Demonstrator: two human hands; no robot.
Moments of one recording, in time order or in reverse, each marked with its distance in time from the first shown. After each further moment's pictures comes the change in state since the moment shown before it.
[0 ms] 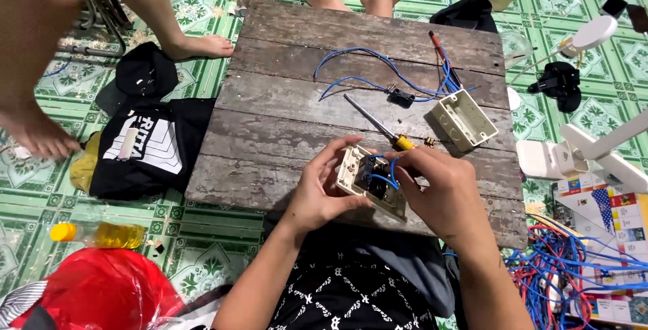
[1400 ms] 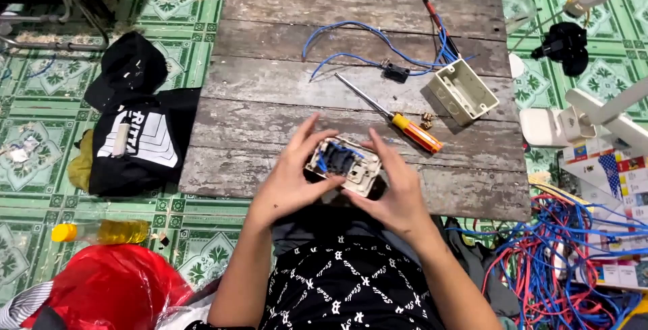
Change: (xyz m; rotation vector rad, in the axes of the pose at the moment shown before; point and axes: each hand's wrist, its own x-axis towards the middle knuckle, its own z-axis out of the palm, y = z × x) left_hand -0.006 0.038 -0.025 0.838 -0.092 -0.061; right_hand -0.054 0.026 0.080 0.281 0.058 0.048
